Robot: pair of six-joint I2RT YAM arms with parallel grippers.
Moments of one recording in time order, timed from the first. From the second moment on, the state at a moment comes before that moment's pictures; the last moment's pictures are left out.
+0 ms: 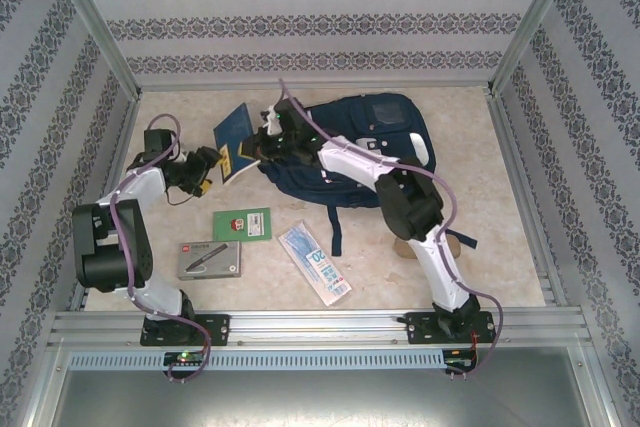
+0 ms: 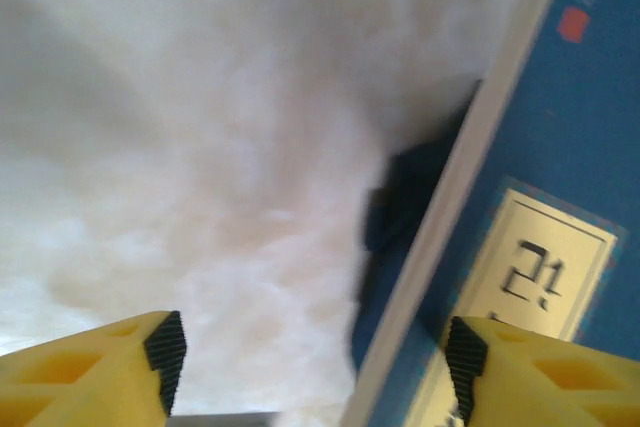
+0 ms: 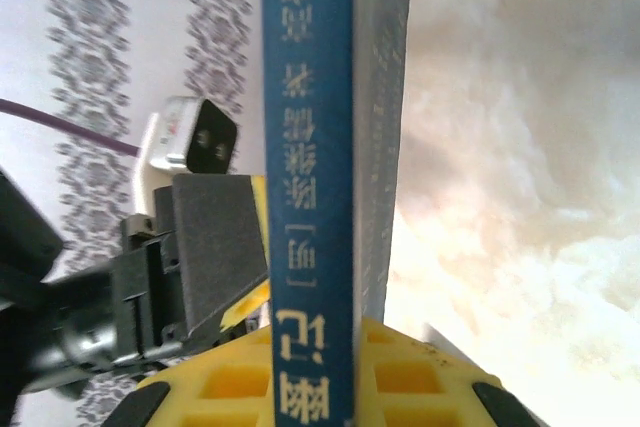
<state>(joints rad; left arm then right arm) 0.20 1.58 0.94 -0.30 0.58 -0.88 0.68 2.26 1.84 -0.08 -0.67 1.02</state>
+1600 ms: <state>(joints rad) 0.09 1.56 0.96 0.45 0.76 -1.43 0.58 2.11 1.73 0.27 -0.81 1.28</state>
